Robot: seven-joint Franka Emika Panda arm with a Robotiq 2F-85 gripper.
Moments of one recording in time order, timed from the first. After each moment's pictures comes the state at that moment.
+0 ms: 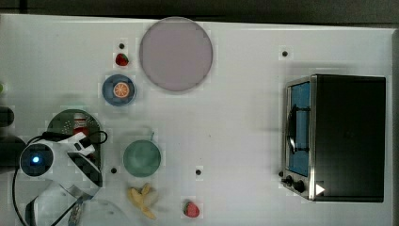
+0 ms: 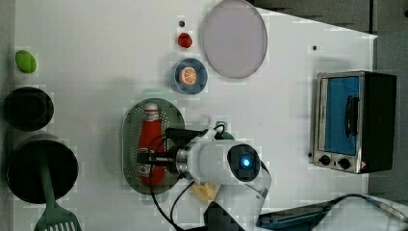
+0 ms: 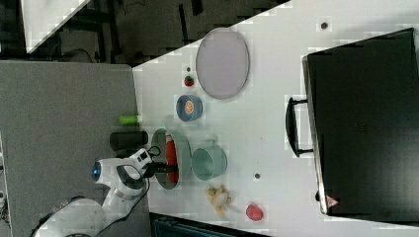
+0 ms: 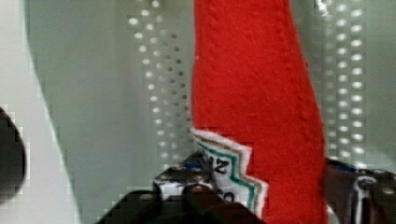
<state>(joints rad) 0.13 0.56 0.61 -2.21 -0.26 1.09 0.24</state>
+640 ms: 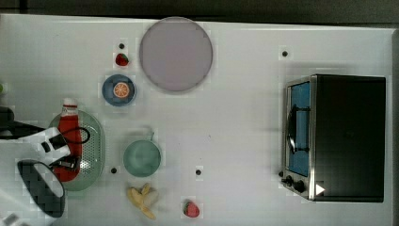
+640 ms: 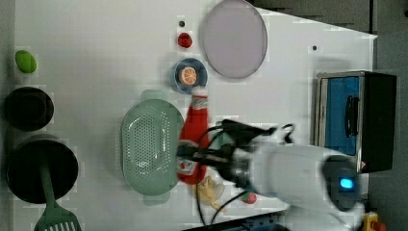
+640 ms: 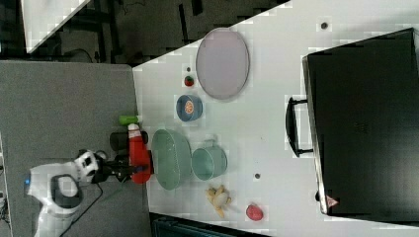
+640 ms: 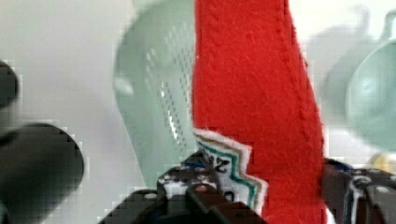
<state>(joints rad) 0.07 0.10 0.65 -2.14 0.00 0.65 0.16</state>
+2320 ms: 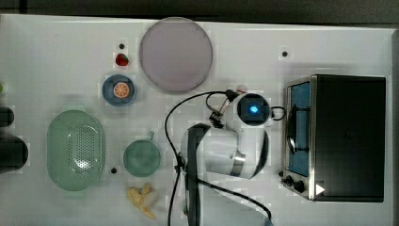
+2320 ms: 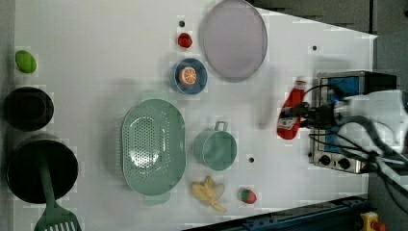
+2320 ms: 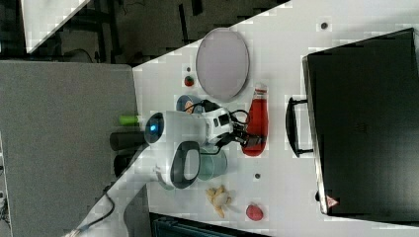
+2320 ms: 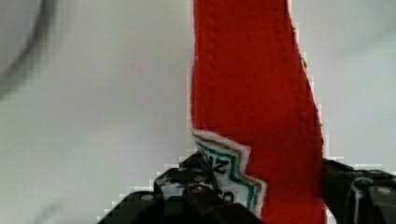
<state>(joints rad) -0.19 0.28 0.03 -2.31 0.00 0.88 -0.45</state>
